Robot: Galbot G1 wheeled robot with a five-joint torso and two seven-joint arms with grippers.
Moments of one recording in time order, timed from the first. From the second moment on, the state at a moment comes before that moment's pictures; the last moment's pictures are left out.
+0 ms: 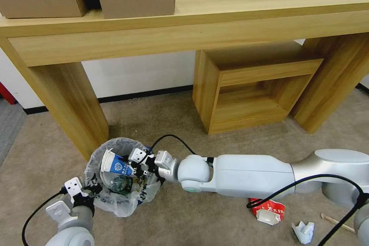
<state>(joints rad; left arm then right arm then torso) 1.64 -1.55 -0.76 -2.20 -0.50 0.45 -0.29 -0.04 1.16 -1.17 1.68 0.84 -0.08 0.18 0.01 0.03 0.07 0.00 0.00</state>
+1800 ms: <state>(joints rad) 1.65 -1.52 -0.77 -2.17 -0.51 0.45 -0.29 -0.45 0.86 -0.37 1.94 0.93 -0.07 0.21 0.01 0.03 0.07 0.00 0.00</state>
